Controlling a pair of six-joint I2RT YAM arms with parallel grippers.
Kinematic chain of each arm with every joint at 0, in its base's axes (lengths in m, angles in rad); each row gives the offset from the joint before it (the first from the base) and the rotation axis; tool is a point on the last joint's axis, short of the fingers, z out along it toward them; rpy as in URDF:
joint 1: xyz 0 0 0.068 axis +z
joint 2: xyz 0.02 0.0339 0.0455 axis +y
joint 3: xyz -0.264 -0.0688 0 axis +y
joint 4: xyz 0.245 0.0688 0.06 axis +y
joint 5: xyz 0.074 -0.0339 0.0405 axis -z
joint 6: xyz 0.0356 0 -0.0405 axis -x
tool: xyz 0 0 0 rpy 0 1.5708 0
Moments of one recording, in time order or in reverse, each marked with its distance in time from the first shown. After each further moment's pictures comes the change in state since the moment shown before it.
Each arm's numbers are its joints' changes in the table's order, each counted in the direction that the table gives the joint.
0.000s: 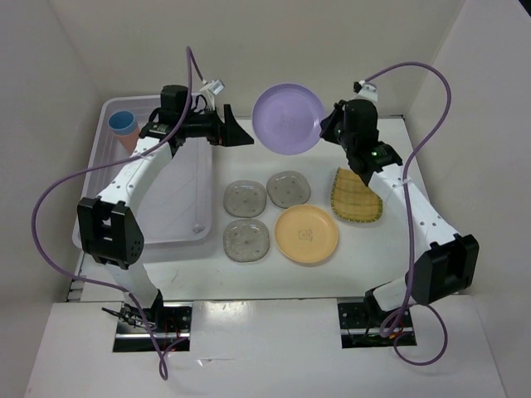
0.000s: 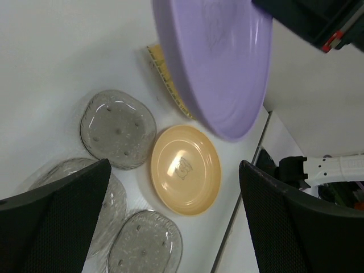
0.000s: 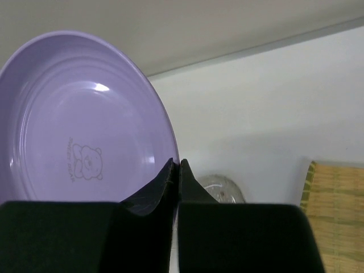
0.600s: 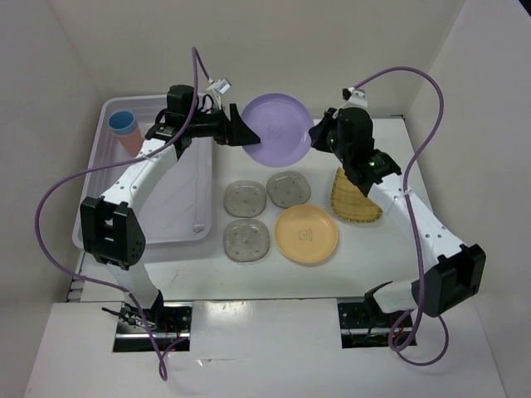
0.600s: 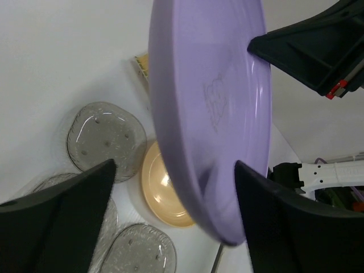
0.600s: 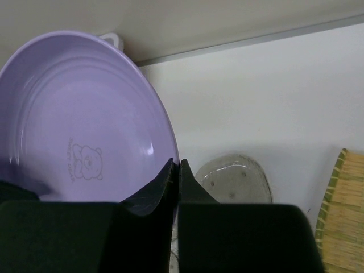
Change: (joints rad) left arm -0.036 0.002 0.005 -0.092 -0.016 0.055; right arm 0.095 -0.077 0.062 0.019 -0.024 -0.007
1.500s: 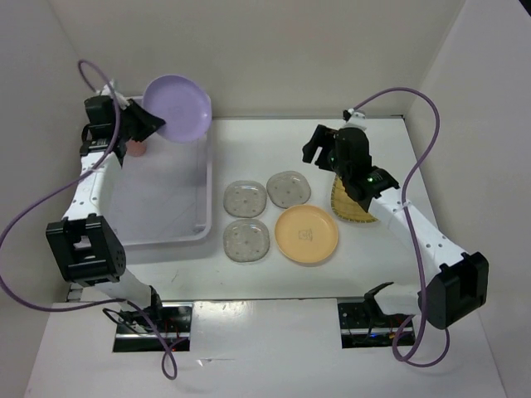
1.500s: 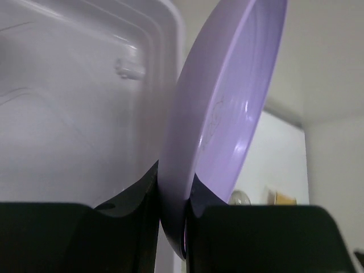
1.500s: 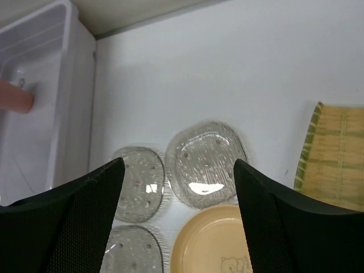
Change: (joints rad) left arm 0.420 -0.154 0.183 -0.040 -0.458 0.185; right arm 0.024 -0.077 0.185 -0.016 0.065 -0.012
